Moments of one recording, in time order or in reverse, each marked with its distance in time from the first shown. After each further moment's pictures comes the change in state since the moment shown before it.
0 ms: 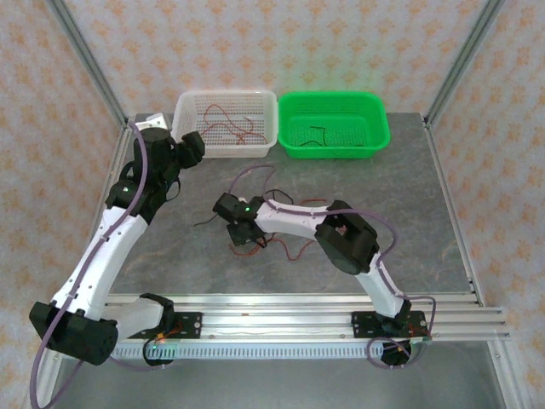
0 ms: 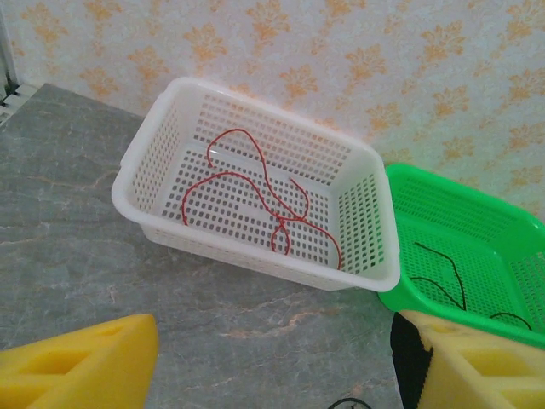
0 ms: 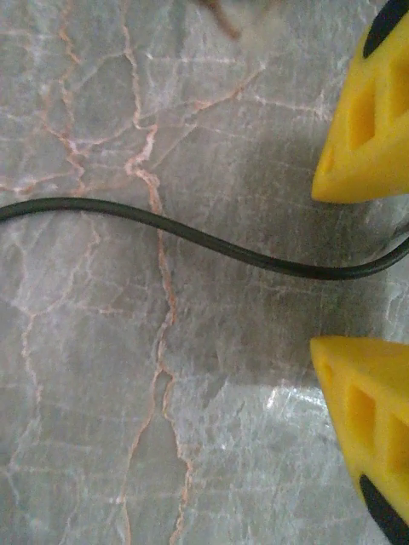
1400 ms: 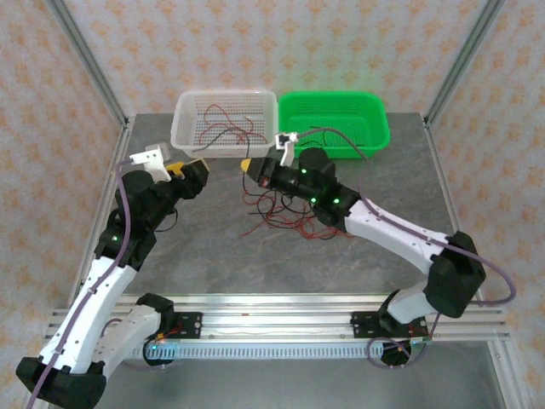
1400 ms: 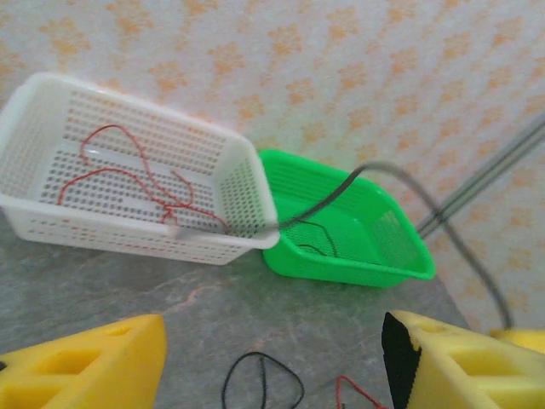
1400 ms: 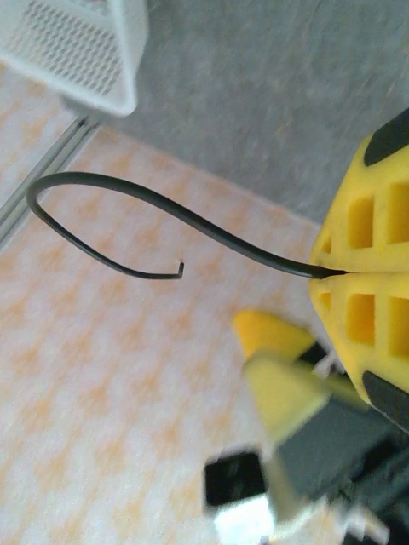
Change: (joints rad) left arm -0.032 -0.339 -0.330 0.222 0.264 -0.003; right arm -0.237 -0.760 -0.526 0.975 -0.421 0.411
